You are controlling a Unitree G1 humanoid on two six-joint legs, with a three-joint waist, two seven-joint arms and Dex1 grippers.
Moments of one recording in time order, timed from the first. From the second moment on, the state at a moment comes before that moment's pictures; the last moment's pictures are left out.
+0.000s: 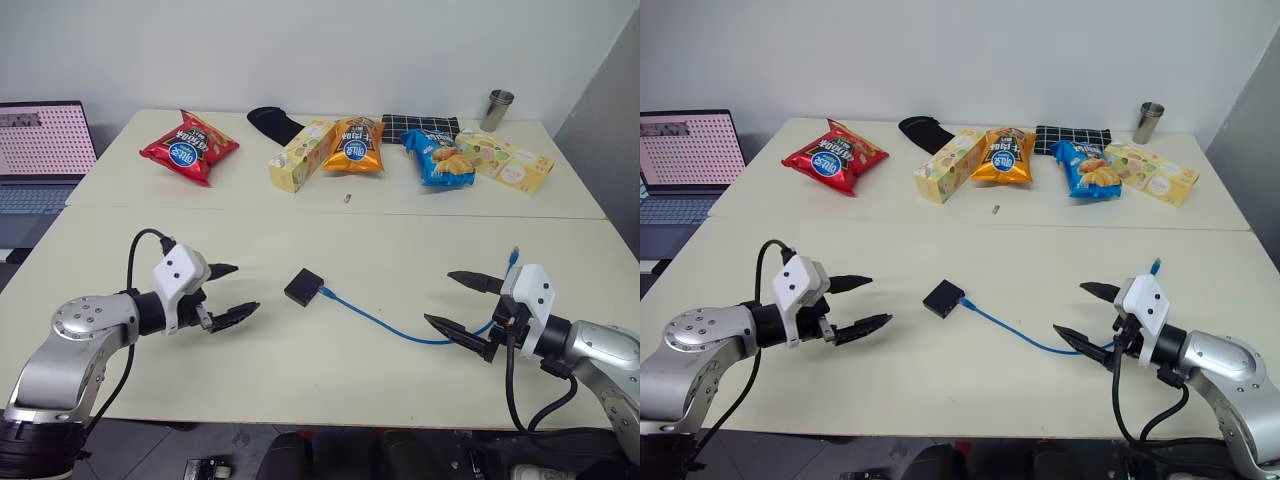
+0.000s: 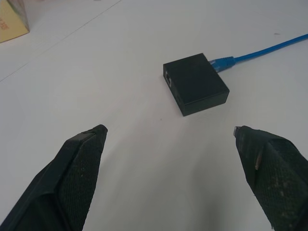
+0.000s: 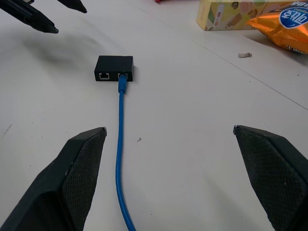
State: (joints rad) left arm -0.08 0.85 0.18 -0.24 -0.42 0.43 -0.95; right arm 0.07 -0.72 -0.17 -0.56 0.49 0.45 0.80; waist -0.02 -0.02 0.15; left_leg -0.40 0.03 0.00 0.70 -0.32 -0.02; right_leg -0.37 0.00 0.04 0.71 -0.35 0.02
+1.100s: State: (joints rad) left arm -0.04 0.90 0.14 -0.35 -0.47 0.51 -1.06; right arm -0.34 -0.33 0.35 -0.10 0.13 0.43 0.59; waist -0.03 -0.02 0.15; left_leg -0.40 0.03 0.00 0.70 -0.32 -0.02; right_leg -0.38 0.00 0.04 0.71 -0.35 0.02
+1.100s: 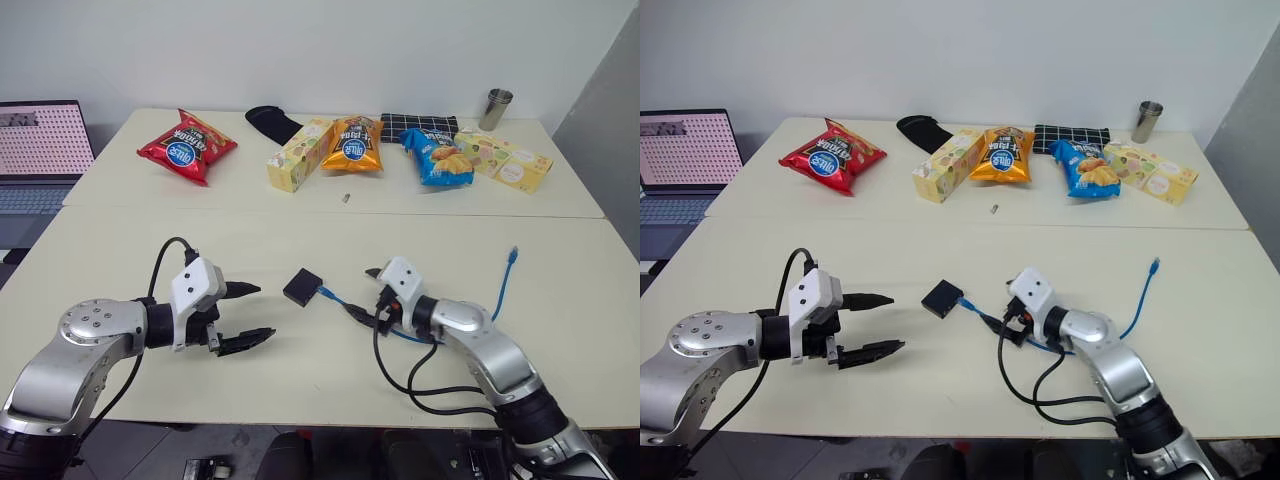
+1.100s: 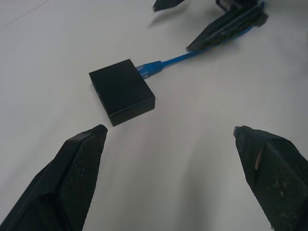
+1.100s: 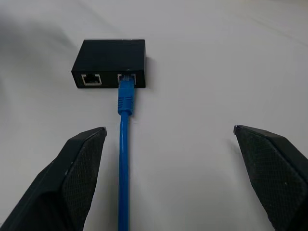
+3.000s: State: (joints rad) left arm -0.29 0.66 0.12 -0.23 -0.80 0.86 -0.93; right arm -0.58 -0.51 0.41 0.08 -0.31 -0.61 0.62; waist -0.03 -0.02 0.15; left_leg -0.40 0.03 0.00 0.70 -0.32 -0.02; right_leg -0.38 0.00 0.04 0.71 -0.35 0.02
